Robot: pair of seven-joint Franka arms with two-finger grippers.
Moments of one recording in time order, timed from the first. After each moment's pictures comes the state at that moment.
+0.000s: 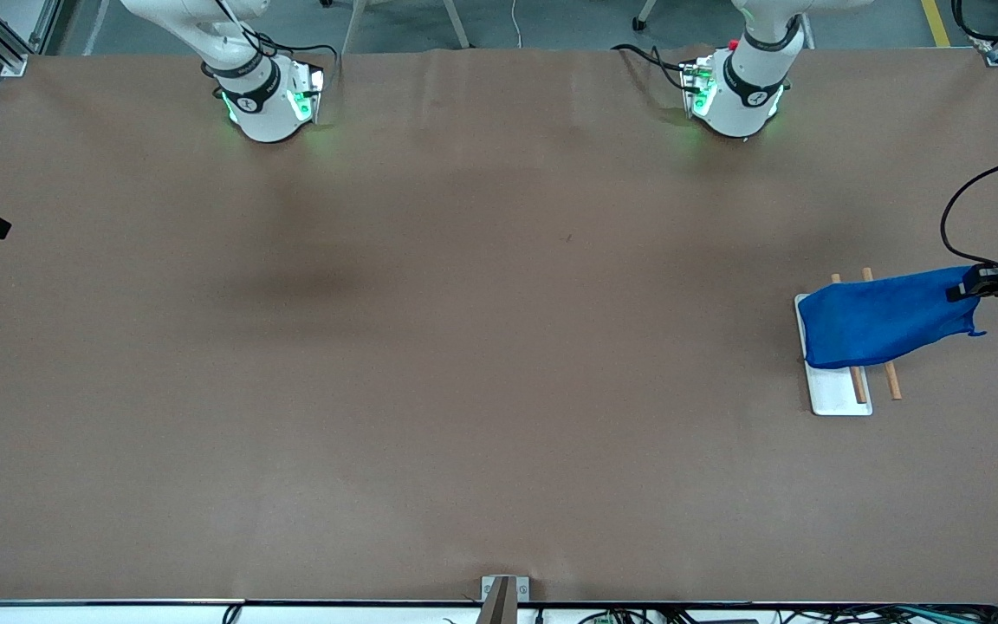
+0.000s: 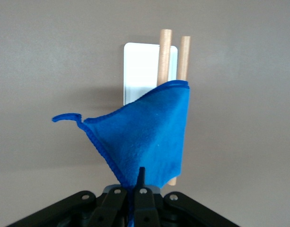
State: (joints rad) left arm 0.00 0.24 0.44 -1.86 -0.34 1.91 0.57; right arm -0.02 0.01 -0.14 -1.49 0.00 1.50 0.05
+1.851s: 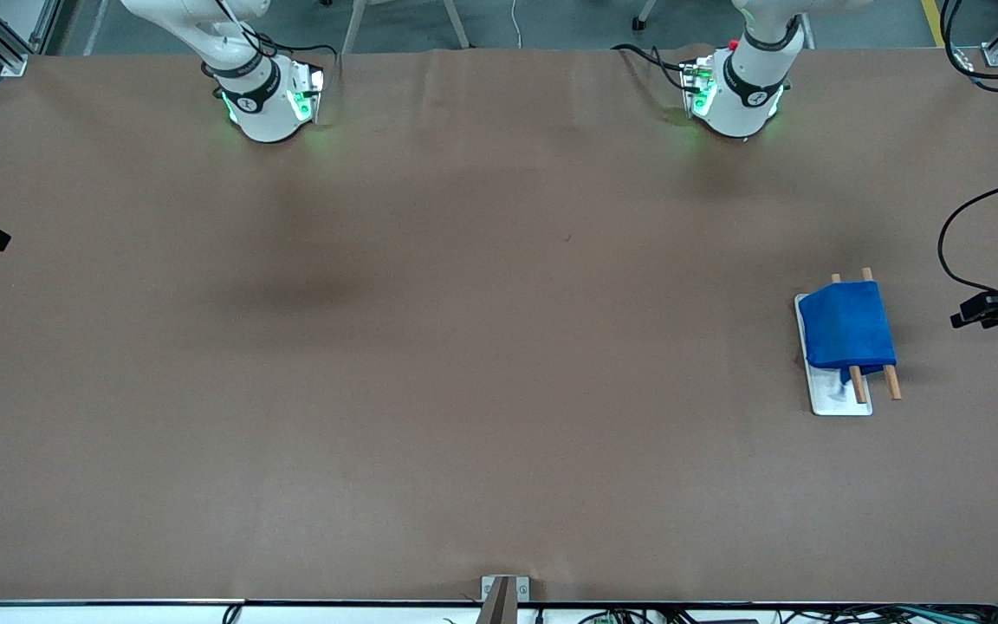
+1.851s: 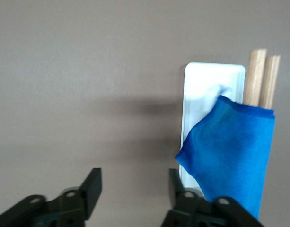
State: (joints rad) left arm 0.01 0.36 0.48 -1.83 -0.33 2.13 0.64; right arm -0.02 0.02 -0.13 -1.50 0.00 1.55 0.05
